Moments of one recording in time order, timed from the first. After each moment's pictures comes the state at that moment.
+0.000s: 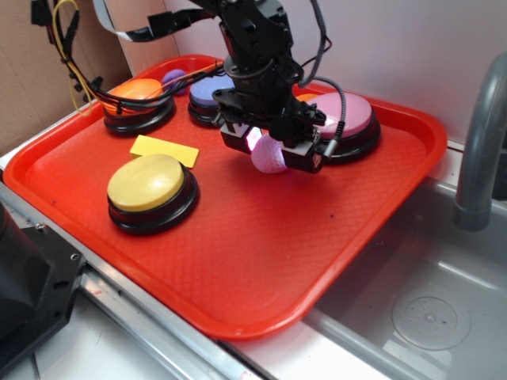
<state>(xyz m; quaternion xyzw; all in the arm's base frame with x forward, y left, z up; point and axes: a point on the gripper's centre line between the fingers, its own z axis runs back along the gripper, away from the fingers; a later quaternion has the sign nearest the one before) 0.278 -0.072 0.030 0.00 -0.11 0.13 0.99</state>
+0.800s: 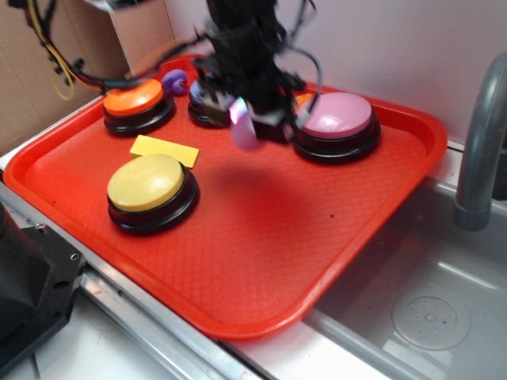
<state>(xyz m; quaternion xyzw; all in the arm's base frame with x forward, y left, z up) 0.262 -0.050 0.083 0.02 -0.07 0.12 0.99</state>
